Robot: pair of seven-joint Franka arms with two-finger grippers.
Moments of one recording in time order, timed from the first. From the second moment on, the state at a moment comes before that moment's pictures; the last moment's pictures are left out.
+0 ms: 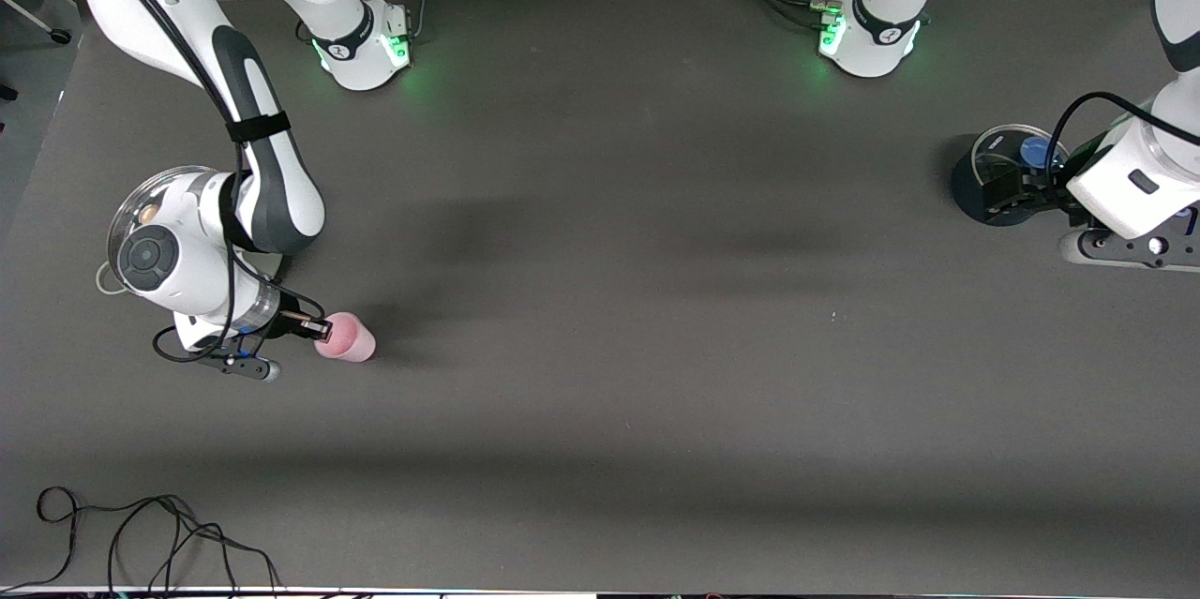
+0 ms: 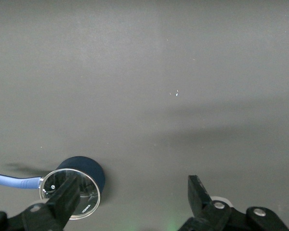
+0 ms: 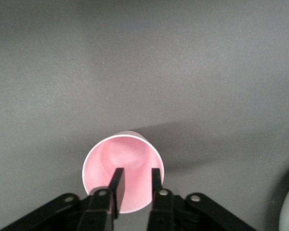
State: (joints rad) left arm -0.11 0.09 0.04 -1.56 0.01 1.55 0.01; right arm 0.36 0.40 -0.32 -1.96 0.20 2.35 0.20
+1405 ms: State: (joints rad) left arm -0.10 0.09 0.07 -1.56 -0.03 1.55 0.05; right arm 0.36 0.06 -0.39 -1.54 0.05 1.57 0.19
